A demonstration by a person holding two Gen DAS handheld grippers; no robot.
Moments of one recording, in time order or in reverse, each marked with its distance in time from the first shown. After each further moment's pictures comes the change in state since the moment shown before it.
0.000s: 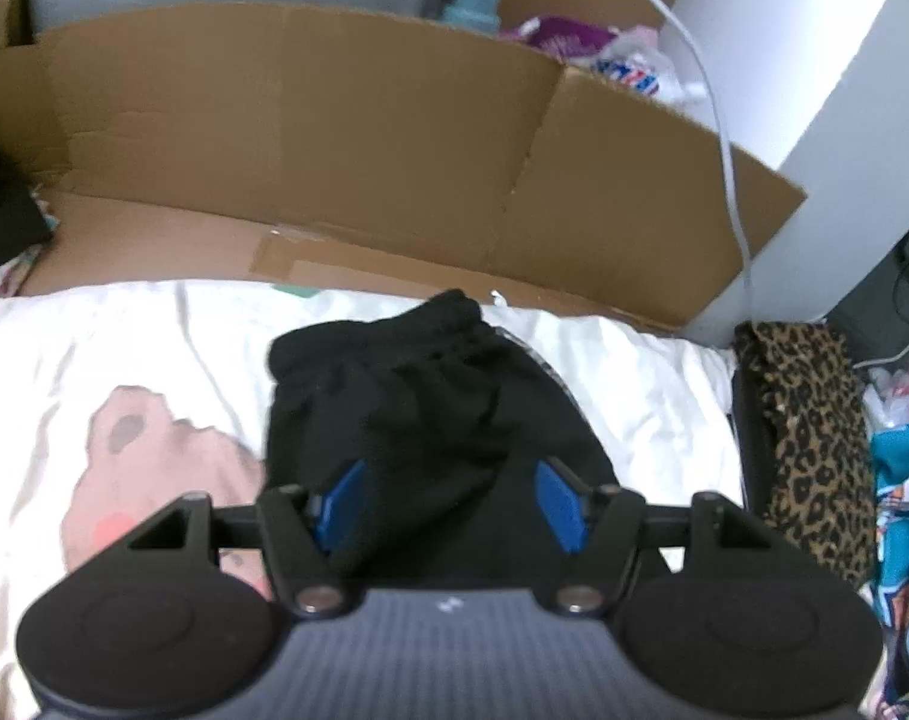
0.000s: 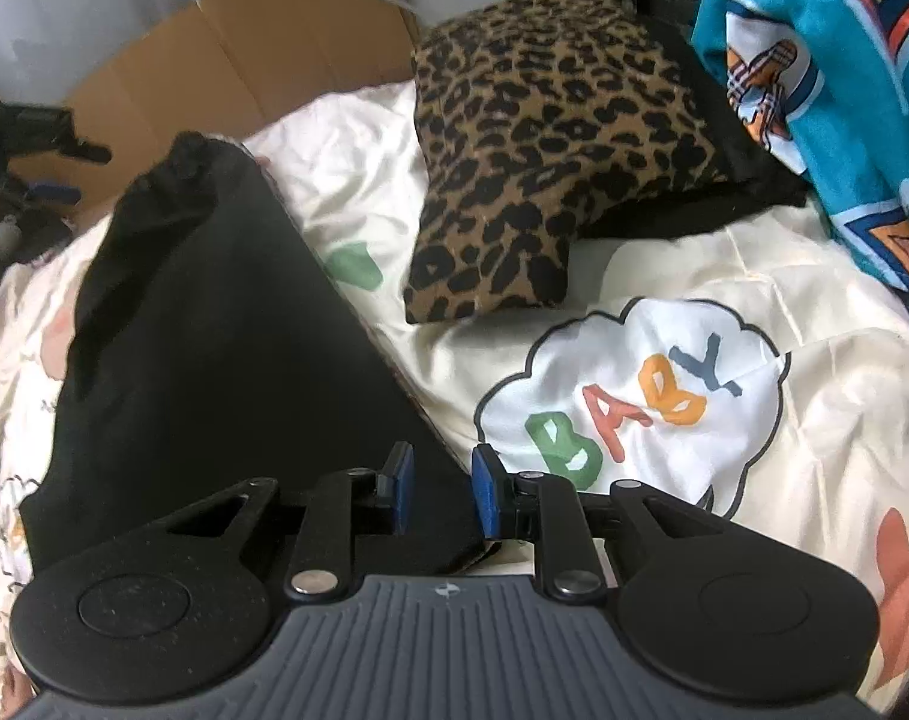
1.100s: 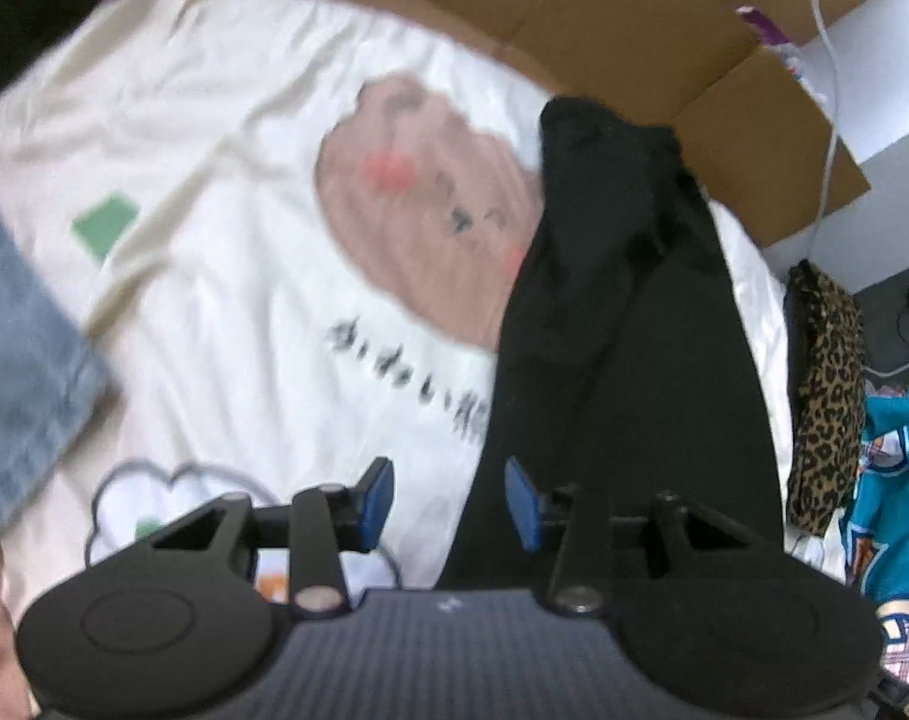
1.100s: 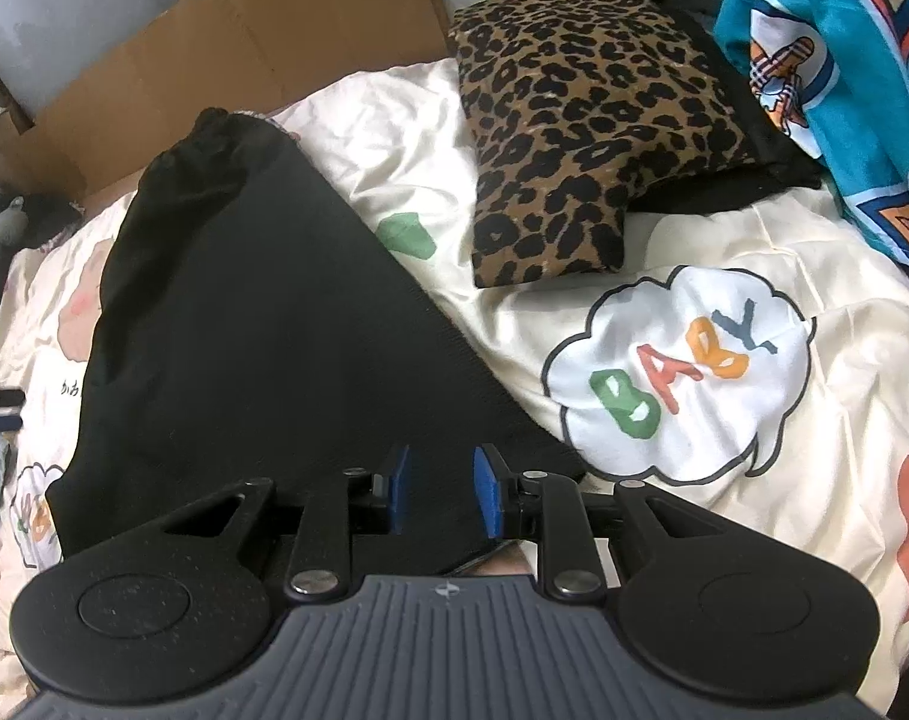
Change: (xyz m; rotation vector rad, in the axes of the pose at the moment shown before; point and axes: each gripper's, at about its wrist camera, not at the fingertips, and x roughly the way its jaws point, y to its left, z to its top) left arm -0.050 0.149 -0.181 -0.327 0.180 -0.078; right arm -0.009 0.040 -0.012 0.005 0.050 -0.011
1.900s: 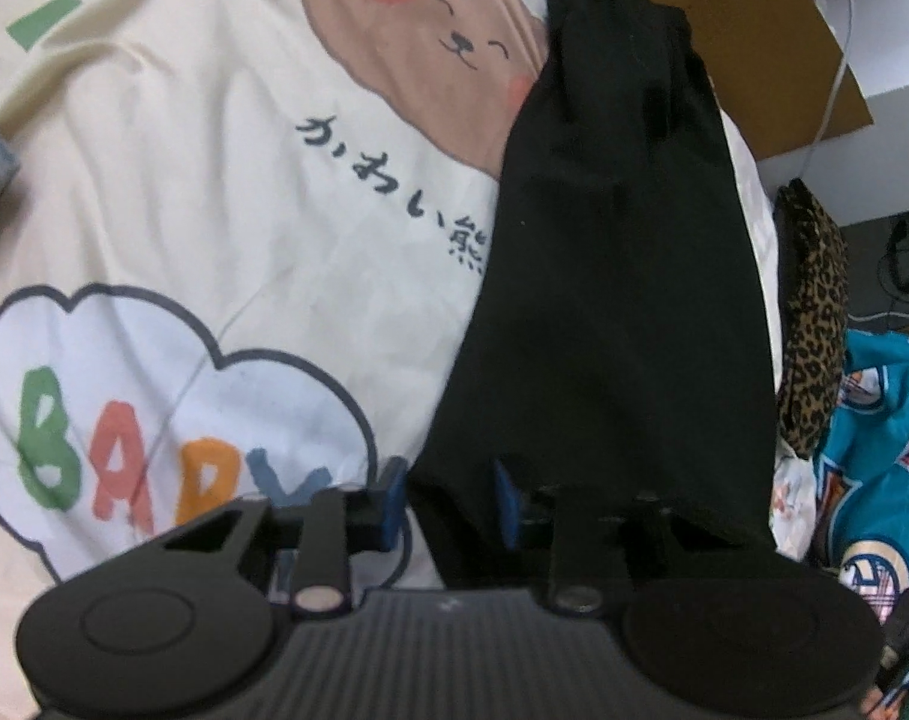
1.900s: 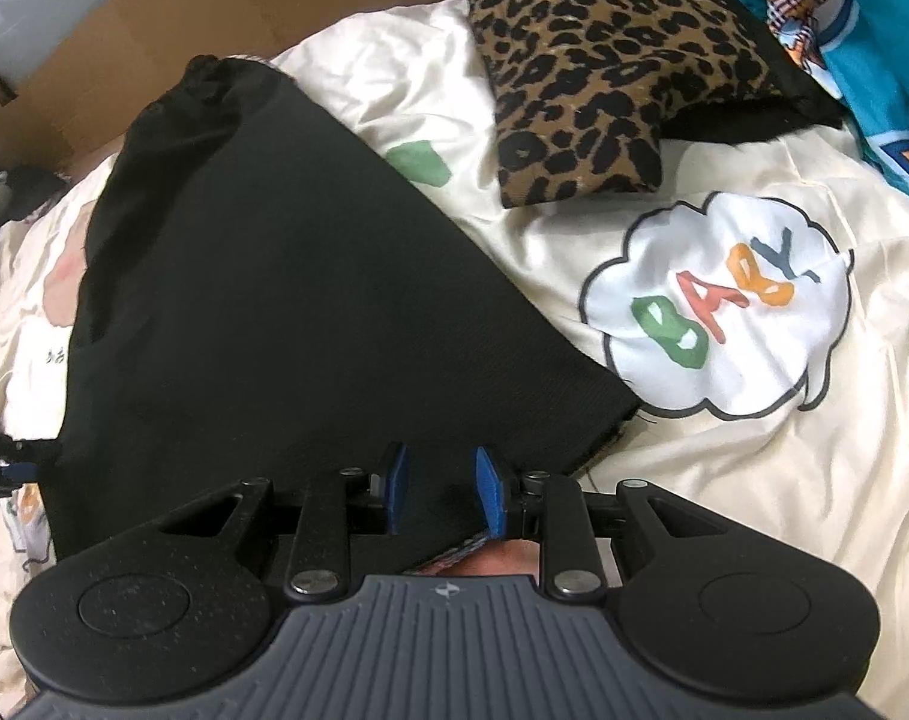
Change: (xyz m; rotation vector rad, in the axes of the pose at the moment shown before) left arm 0.045 0.023 -0.037 -0.031 0.174 -0.127; right arm 0.026 0.012 -0.018 0.026 0.075 -0.020
